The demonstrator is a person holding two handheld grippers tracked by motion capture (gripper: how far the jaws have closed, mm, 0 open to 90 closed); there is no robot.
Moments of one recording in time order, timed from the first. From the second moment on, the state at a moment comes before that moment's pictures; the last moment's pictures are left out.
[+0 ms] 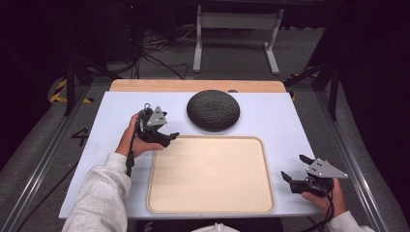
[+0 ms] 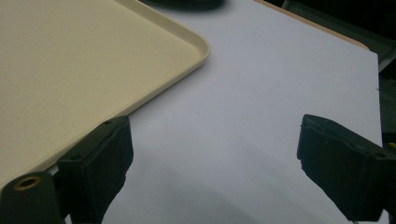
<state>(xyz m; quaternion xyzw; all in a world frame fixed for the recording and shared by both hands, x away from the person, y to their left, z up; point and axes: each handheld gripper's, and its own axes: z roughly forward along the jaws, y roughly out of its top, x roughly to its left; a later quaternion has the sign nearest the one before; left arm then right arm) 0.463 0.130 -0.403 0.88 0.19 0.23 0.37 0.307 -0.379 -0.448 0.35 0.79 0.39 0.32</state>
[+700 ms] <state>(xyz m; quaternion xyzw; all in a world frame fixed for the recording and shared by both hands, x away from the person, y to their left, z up) 0.503 0.069 -0.413 0.91 0.14 0.26 0.28 0.301 -0.388 -0.449 0.37 0.78 0.39 0.33</state>
